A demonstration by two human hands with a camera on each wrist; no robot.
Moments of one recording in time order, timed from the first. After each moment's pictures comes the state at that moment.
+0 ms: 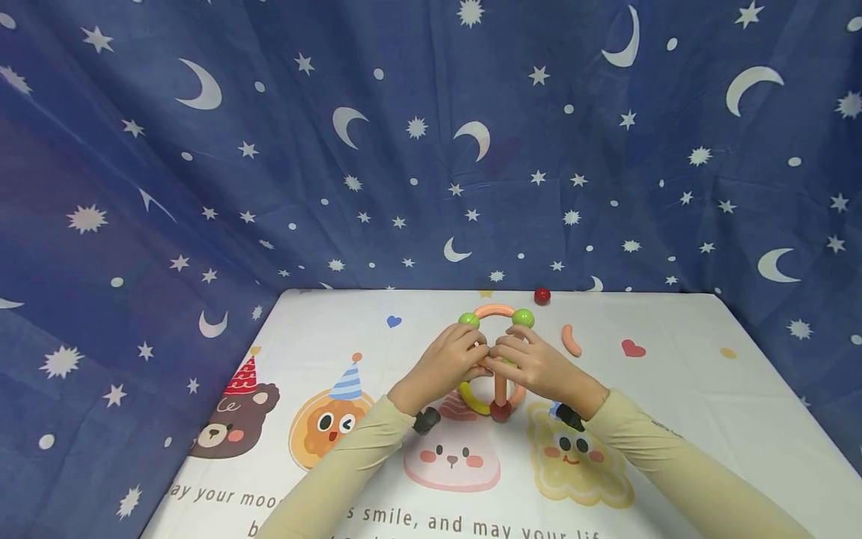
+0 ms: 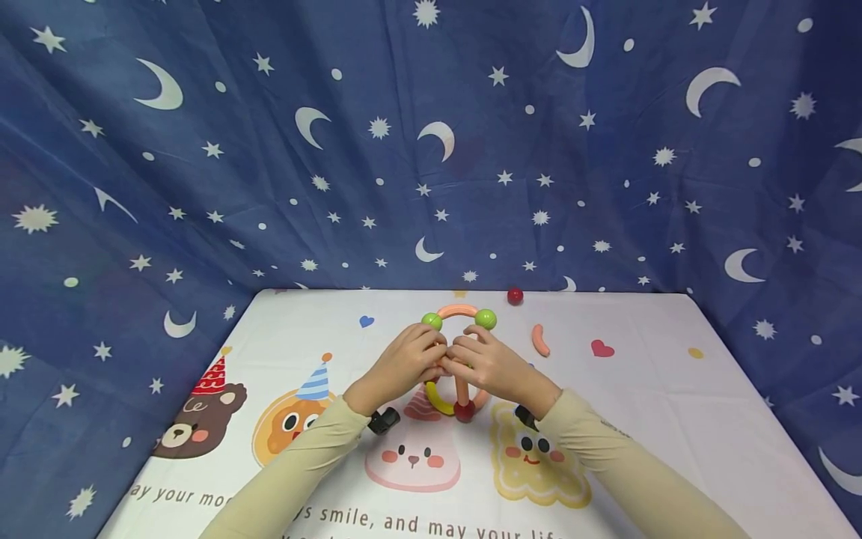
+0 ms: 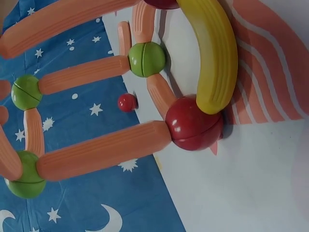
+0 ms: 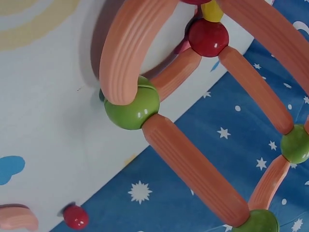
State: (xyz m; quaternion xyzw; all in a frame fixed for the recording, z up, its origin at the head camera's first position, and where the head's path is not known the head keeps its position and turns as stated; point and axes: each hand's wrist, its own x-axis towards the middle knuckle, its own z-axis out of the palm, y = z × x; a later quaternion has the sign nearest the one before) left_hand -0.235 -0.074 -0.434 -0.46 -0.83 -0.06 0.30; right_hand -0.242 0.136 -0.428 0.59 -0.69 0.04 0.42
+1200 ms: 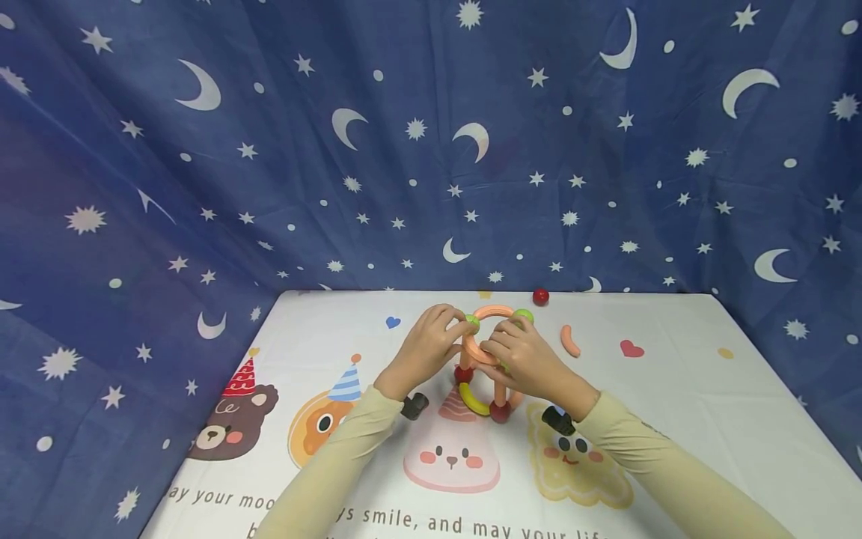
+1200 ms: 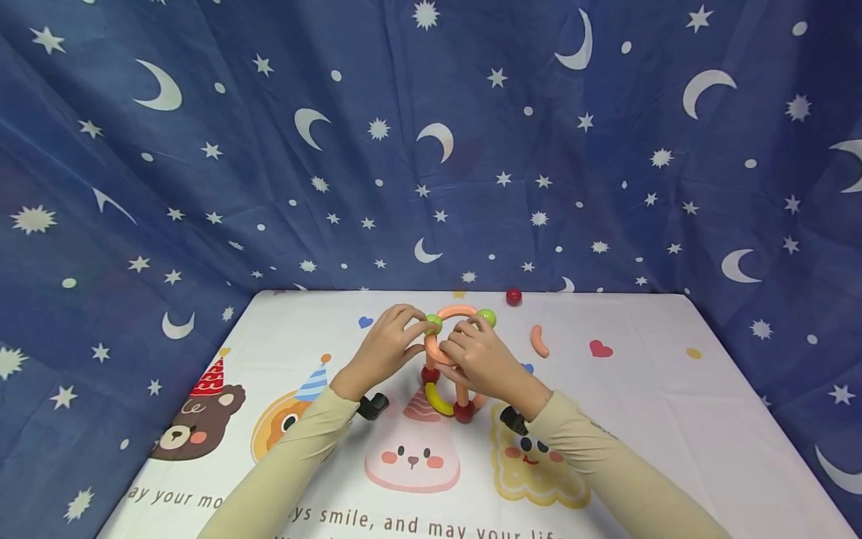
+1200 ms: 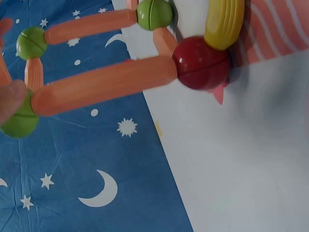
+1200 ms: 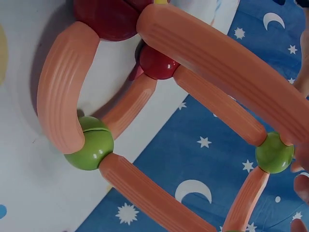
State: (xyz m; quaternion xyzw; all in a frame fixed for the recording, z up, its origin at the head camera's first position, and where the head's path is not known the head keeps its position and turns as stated) left_hand -0.251 -0.093 -0.425 -0.40 -0.85 -0.10 0.32; right_hand -0.241 0.118 -0.428 0.49 -0.79 0.10 0.36
